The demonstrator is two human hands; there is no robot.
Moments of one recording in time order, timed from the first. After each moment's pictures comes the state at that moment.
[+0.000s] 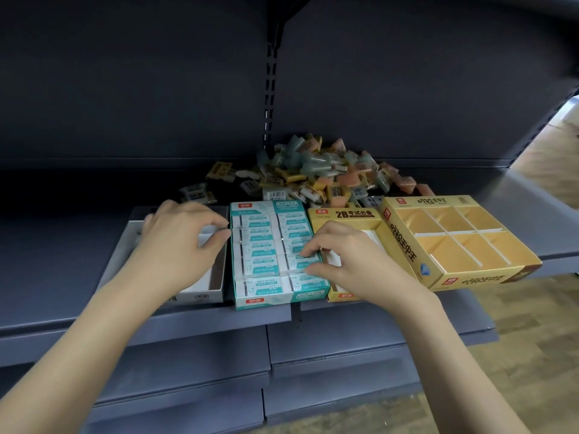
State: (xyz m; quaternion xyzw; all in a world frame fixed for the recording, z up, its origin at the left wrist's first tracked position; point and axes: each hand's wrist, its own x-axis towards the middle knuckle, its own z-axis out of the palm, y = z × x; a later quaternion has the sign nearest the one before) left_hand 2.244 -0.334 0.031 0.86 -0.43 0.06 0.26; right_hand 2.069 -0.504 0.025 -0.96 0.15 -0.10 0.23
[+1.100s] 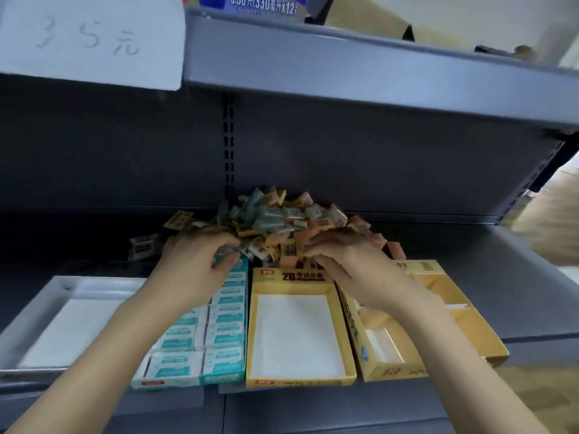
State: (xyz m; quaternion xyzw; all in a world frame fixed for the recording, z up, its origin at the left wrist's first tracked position) left_hand 2.211 -0.442 0.055 0.85 -0.45 0.04 0.26; right_hand 2.052 -0.638 0.057 -0.98 0.06 -0.14 0.09
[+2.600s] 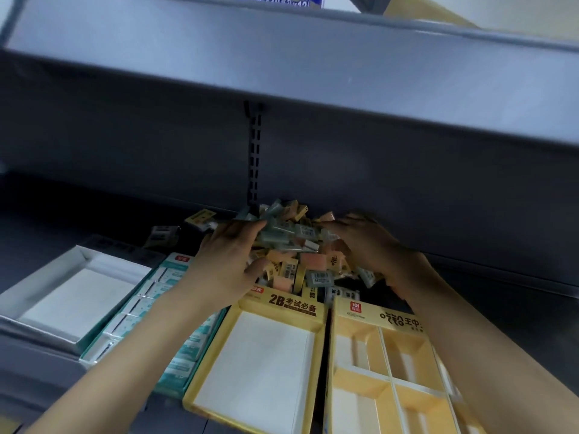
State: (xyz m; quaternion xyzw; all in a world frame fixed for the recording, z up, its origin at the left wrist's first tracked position) left_hand 2.192 -0.511 0.036 0.91 -0.36 0.10 0.18; right_hand 2.149 -0.763 0.048 -1.00 -0.02 -0.04 -0.09
